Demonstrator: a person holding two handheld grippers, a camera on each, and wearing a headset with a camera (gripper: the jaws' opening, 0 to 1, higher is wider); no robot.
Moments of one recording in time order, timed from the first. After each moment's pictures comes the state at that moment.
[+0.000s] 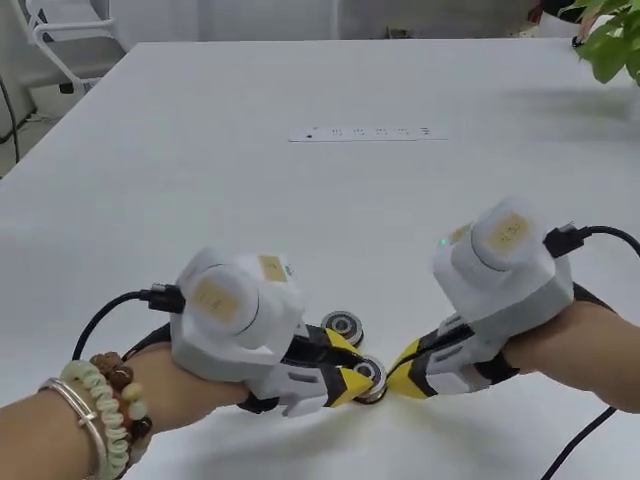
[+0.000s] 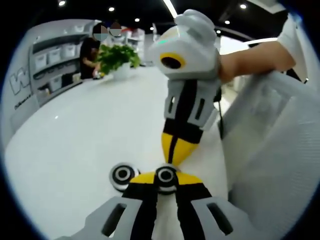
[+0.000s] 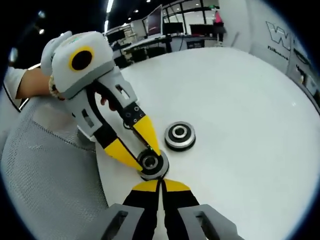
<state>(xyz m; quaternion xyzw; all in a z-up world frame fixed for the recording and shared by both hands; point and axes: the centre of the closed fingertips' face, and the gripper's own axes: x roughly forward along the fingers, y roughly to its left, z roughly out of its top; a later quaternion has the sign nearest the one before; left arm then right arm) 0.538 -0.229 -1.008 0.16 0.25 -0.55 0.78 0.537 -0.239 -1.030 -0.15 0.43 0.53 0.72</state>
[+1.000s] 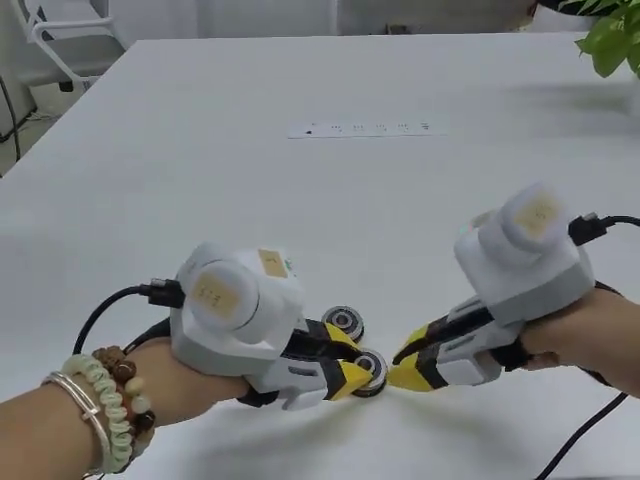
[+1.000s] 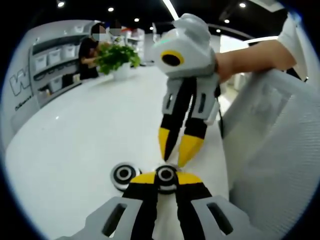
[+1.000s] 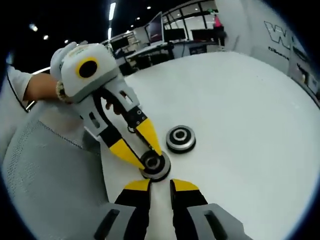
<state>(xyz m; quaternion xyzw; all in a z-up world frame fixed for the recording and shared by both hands) 0.539 -0.227 -1.008 0.16 0.25 -0.55 0.78 0.528 -0.236 -1.024 -0.15 0.40 0.57 0.70</state>
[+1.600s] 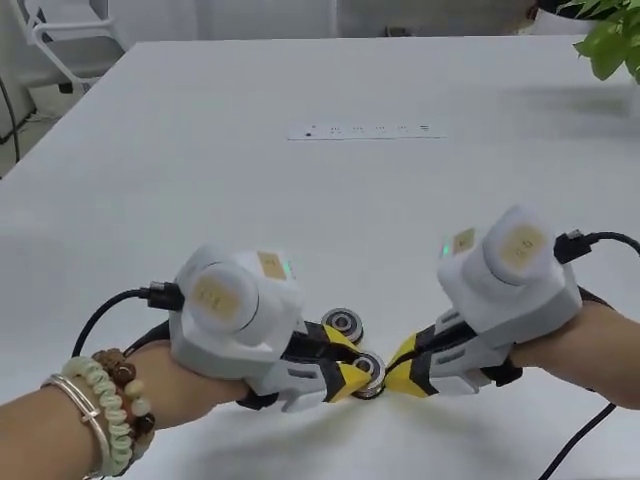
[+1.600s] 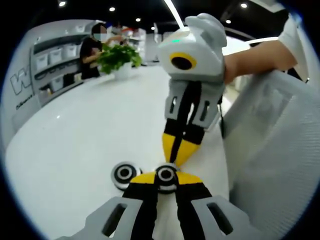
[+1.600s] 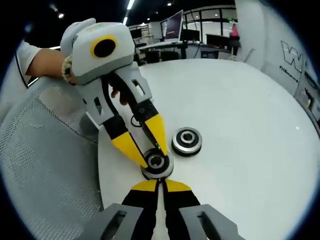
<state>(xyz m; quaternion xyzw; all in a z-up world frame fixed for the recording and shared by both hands) 0.539 -0.226 -1.008 0.16 0.25 -0.55 0.78 0.532 -0.234 -1.031 -0.22 0.36 0.58 0.70</state>
